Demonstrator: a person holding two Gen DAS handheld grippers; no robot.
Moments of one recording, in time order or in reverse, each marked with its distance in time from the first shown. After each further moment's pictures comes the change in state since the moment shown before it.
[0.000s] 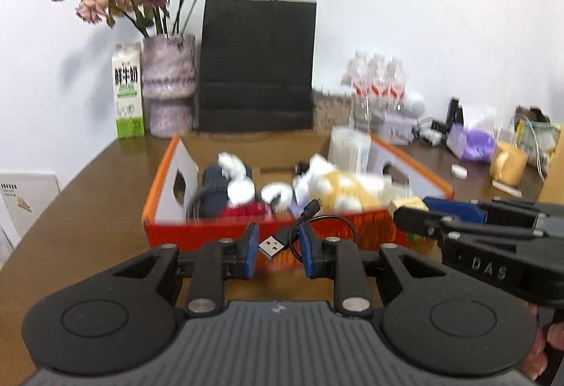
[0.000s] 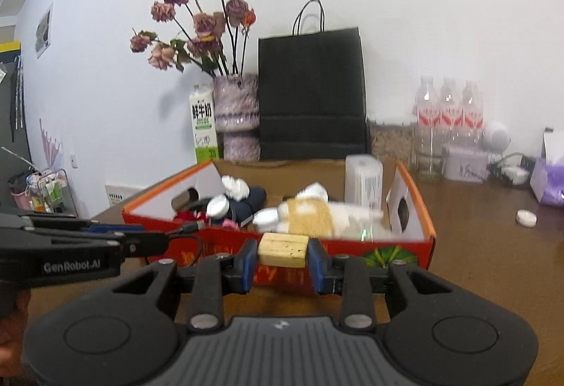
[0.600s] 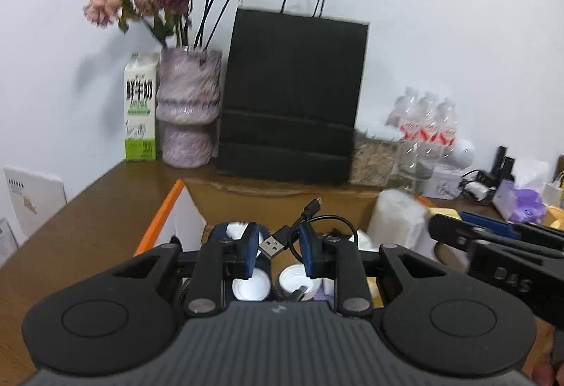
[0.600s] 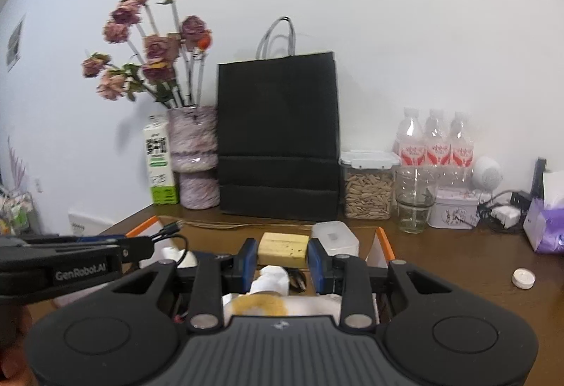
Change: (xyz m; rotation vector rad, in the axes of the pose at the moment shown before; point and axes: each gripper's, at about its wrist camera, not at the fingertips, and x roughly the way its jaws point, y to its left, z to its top) left arm 0.097 0.012 0.046 -0.099 -0.049 0.104; right arm 0.086 -0.036 0.051 0.034 -0.042 -0.094
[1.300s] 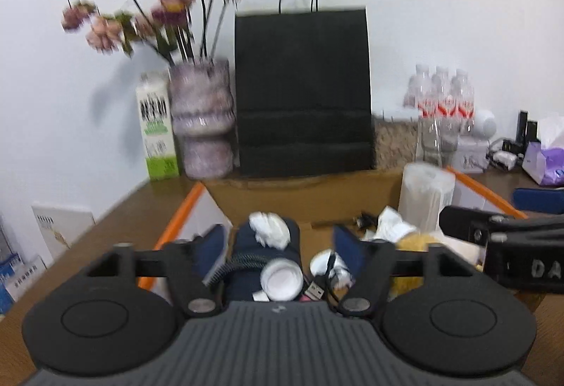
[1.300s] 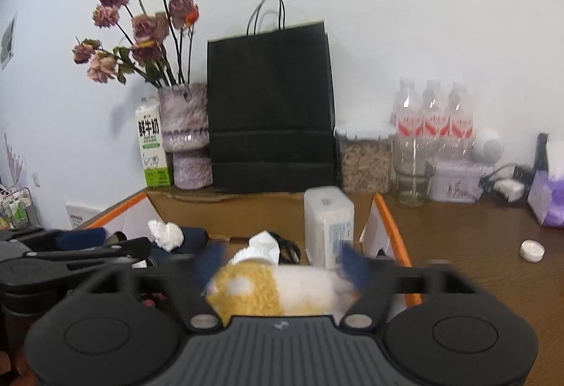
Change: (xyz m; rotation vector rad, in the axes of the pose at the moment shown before) left arm -0.006 -0.013 -0.021 0.141 -0.083 0.117; right arm -0.002 -0.001 -0.019 -0.017 -0.011 -0.016
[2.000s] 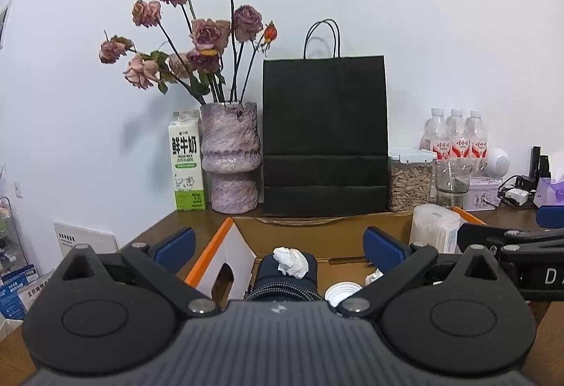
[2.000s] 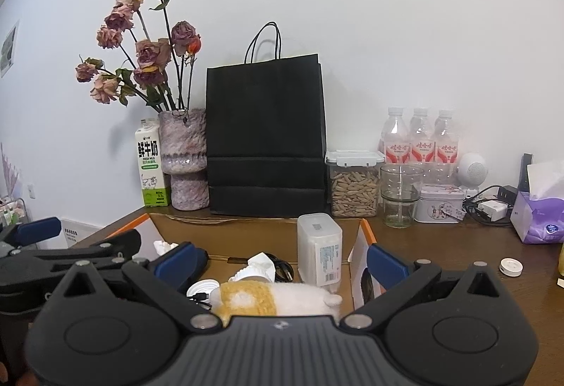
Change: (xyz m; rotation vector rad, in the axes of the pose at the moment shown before) left arm -0.035 0.003 0.004 -0.039 -0.122 0.075; right arm -0.026 0.002 0.011 0.003 -0.033 -0.017
